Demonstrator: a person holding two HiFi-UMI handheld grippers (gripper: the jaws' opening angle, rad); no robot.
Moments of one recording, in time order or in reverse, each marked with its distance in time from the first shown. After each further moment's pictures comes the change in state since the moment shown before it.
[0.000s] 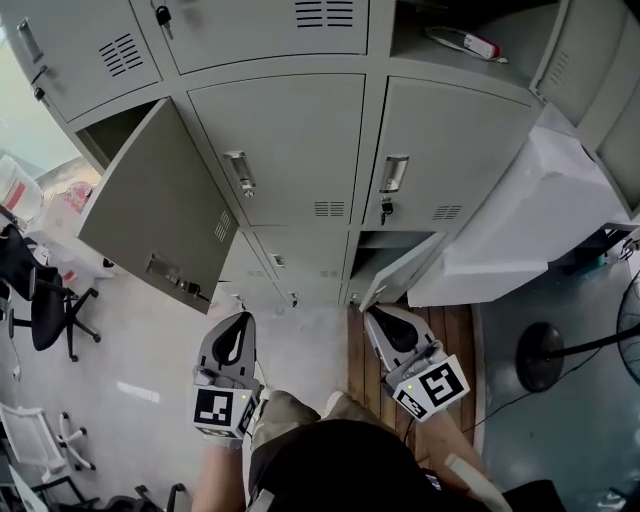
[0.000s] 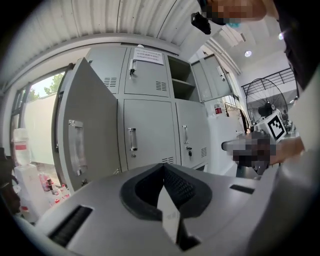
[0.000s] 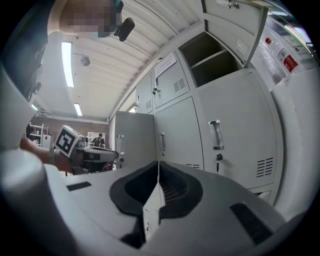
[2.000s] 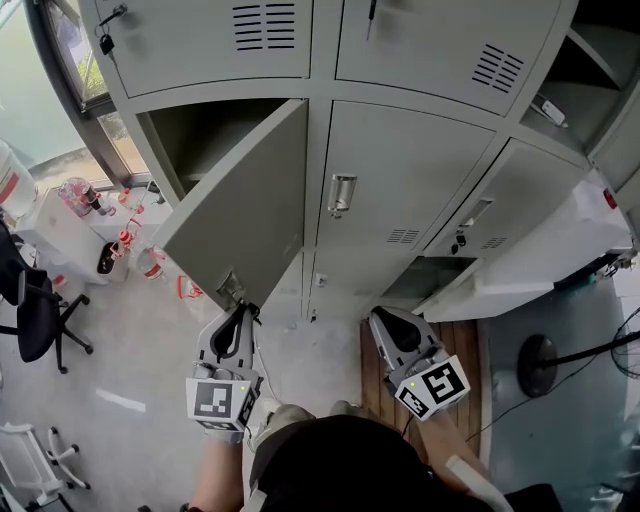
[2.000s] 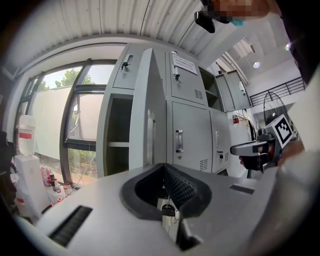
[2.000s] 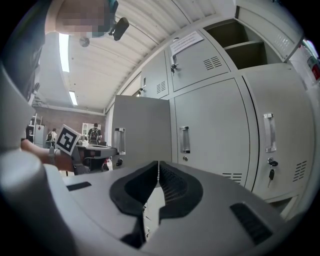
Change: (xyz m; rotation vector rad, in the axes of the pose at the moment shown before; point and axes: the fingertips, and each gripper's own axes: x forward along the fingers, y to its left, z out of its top) left arm -0.020 0.218 -0.021 -0.075 -0.102 0.034; right arm 0.167 0.103 0.005 -0.062 0.068 -0.054
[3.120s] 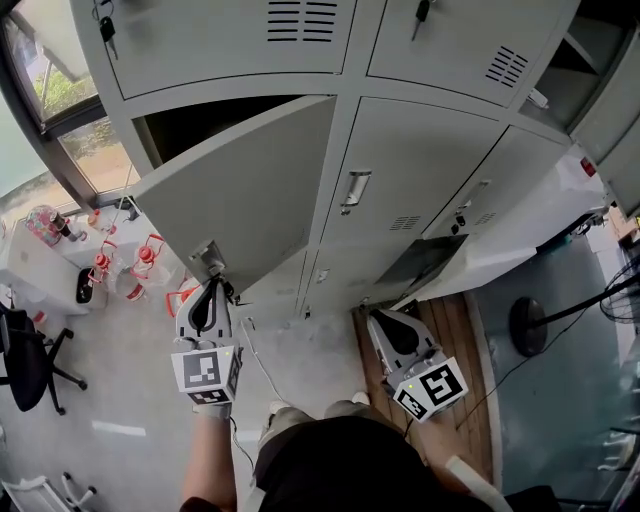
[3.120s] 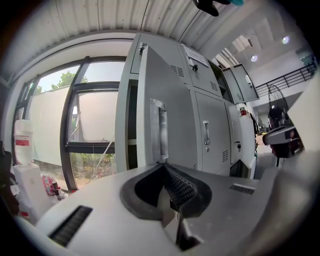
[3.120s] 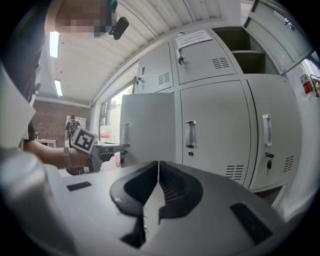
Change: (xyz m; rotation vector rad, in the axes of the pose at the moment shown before) left arm 0.045 0.125 -0.020 0.053 0.030 0.003; right arm 0.038 0.055 -0.009 0.002 0.057 -0.181
